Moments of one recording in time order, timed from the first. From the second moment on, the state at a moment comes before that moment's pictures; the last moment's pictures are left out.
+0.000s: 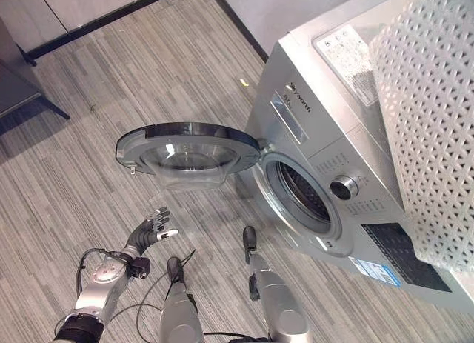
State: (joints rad) left arm -0.03 0.58 -0.18 0.41 -0.50 -0.06 -0.21; right arm -1.51 -1.45 1.03 0.52 0.44 -0.04 0.24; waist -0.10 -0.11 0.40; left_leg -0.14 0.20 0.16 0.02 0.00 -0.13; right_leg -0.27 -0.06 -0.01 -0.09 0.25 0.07
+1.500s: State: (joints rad) left arm -0.06 0.56 -0.25 0.42 -0.47 -0.06 -0.18; right arm -1.34 -1.13 0.61 0.65 0.22 0.02 0.00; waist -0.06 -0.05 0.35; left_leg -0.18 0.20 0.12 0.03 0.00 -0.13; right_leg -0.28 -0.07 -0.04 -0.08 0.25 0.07
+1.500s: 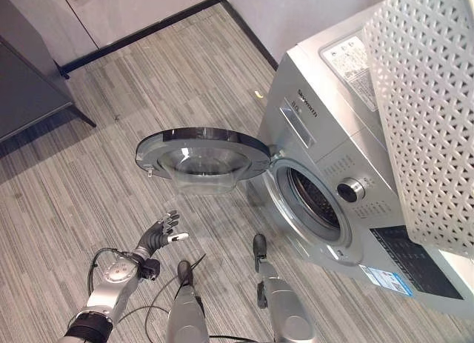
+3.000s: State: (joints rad) left arm 0.01 0.54 -0.20 0.45 -0.45 -0.05 -0.21; right arm -0.94 -1.31 0.60 0.30 -0.32 -0.03 0.20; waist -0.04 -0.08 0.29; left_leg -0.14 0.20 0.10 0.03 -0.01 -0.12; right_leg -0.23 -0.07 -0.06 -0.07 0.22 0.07
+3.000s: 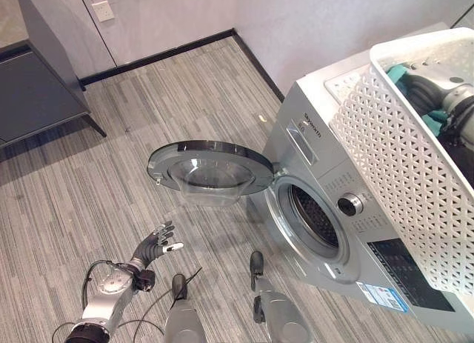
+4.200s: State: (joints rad) left arm 0.00 0.53 -0.21 0.47 -0.43 -0.05 -0.20; right arm -1.07 -1.21 0.58 0.50 -0.11 0.02 0.07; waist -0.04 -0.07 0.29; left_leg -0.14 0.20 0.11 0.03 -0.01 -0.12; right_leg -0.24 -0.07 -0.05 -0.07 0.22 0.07
